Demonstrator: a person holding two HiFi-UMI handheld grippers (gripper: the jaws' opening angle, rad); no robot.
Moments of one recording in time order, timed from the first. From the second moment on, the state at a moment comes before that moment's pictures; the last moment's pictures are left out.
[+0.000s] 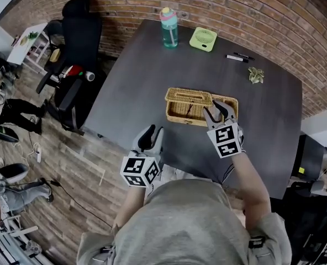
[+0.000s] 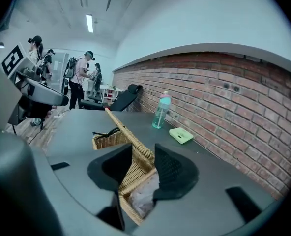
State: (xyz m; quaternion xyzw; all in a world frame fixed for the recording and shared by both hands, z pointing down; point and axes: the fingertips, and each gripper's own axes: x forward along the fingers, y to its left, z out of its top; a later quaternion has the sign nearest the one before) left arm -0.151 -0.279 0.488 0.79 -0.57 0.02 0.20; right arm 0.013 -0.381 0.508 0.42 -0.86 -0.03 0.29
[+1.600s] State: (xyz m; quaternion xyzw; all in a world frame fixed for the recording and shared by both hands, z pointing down) left arm -0.143 -0.321 0.497 0.80 -0.56 0.03 0.22; right arm 0.012 -0.499 0.481 0.40 -0.88 0.02 0.27
